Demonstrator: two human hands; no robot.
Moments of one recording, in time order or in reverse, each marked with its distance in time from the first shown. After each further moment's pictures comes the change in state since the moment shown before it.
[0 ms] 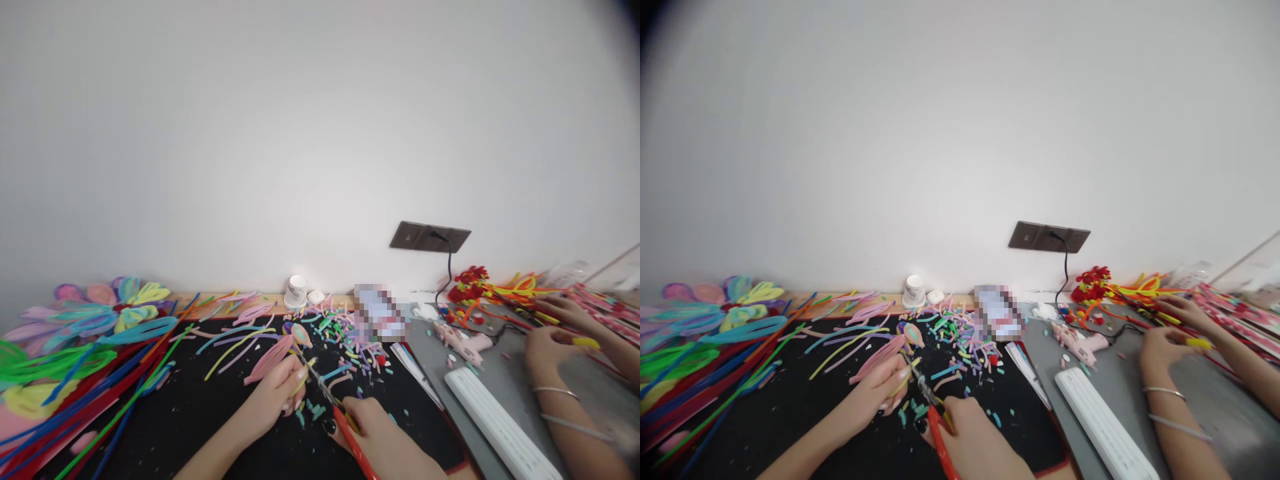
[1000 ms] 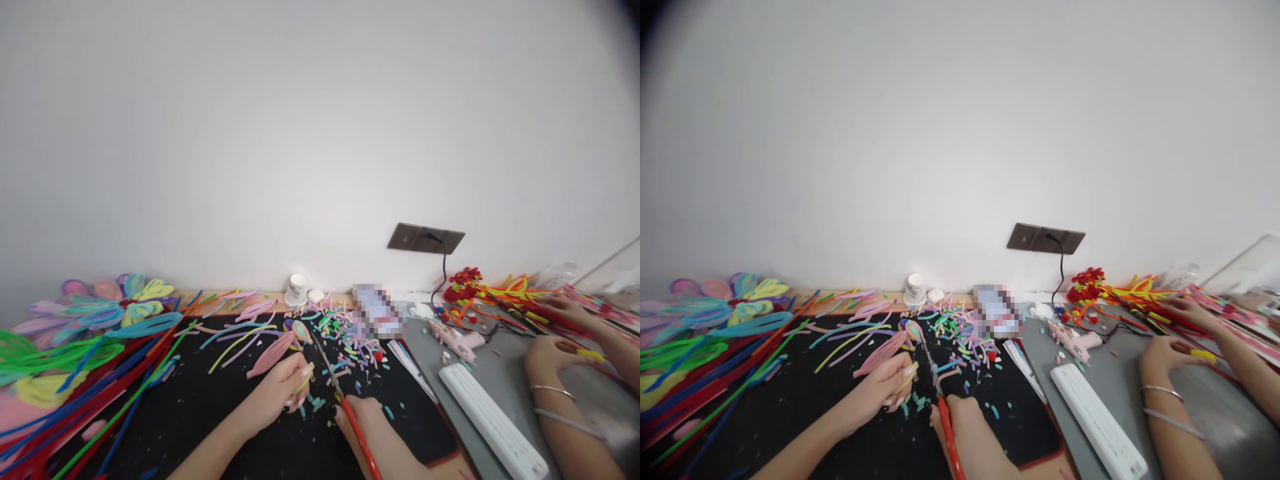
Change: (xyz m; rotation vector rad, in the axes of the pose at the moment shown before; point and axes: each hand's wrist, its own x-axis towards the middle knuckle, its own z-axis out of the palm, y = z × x) left_hand -0.005 0.012 0.007 -0.130 -0.105 -0.015; right_hand 0.001 0.013 0.022 -0.065 -0.097 0.002
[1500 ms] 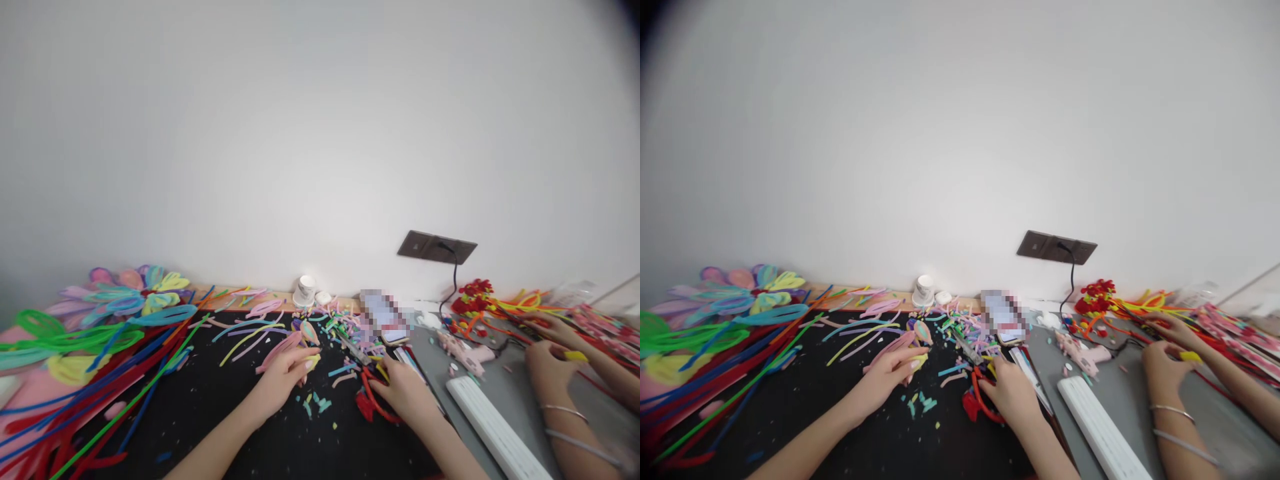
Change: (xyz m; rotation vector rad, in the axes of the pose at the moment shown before) left_hand 0.004 0.001 -0.017 0.260 0.248 0.047; right_hand 0.045 0.050 -0.052 -0.502 0.231 0.044
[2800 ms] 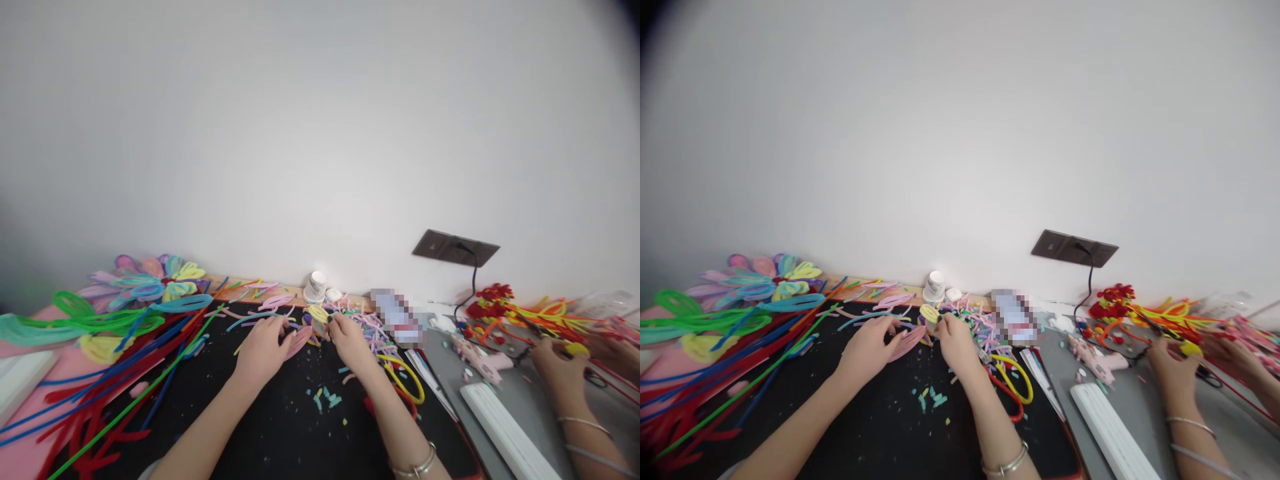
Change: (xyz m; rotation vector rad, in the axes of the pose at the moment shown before) left_hand -0.004 0.019 -0.045 0.913 0.473 0.136; right_hand 0.058 -0.115 0.009 0.571 0.106 -0.273
